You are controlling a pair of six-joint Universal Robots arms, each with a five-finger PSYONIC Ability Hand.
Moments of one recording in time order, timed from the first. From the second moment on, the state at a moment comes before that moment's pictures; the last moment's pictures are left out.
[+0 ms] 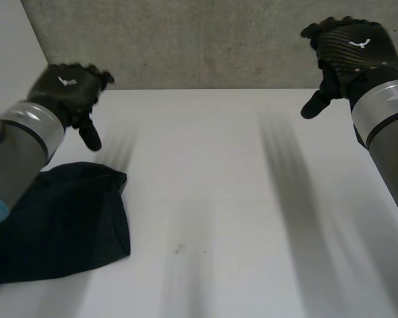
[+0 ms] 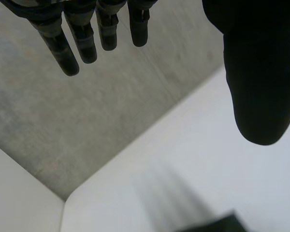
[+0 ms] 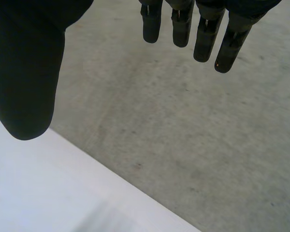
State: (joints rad) left arm 4.33 -1.78 -1.34 2.97 -1.63 3.54; right arm 2.01 -1.43 1.36 -0.02 1.65 2.92; left_hand 0.19 0.19 0.22 0.20 0.05; right_hand 0.15 0.21 0.20 0.24 0.06
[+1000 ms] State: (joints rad) left arm 3.98 -2.32 -0.87 3.36 -1.73 3.60; right arm 1.98 -1.41 1.35 -0.02 1.54 2.81; left_hand 1.04 1.15 1.15 1.17 0.91; right_hand 0.15 0.21 0.20 0.24 0.06
